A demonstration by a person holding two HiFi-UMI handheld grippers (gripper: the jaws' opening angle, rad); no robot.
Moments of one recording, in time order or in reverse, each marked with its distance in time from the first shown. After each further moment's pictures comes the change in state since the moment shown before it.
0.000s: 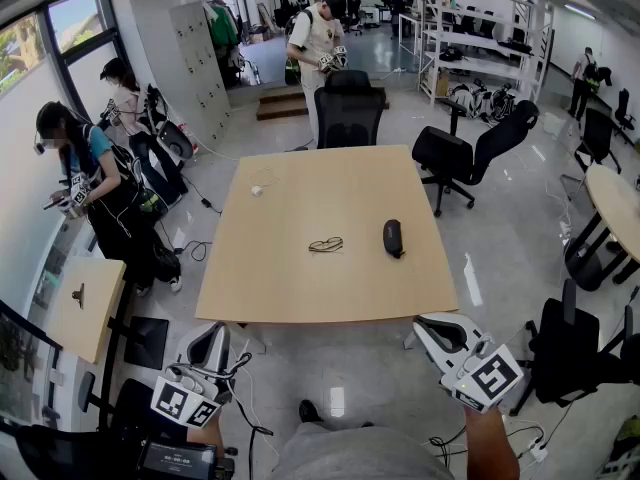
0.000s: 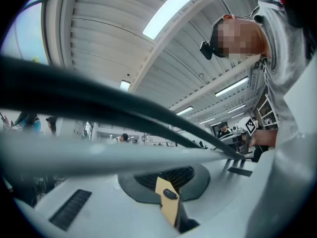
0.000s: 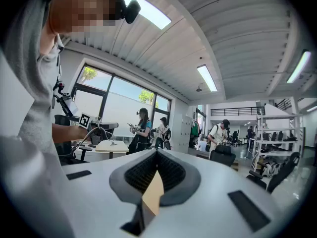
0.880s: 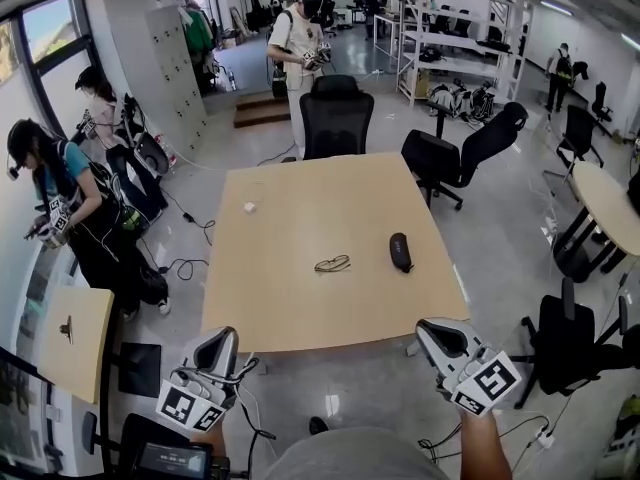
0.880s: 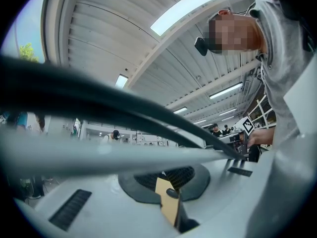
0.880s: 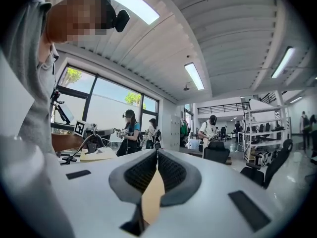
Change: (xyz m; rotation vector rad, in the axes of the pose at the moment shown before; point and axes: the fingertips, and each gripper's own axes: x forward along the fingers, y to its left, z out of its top) left arm 0.038 0.123 -0.022 -0.014 0.007 -0.124; right arm 0.112 -0.002 -0.004 0.116 0.016 -0.134
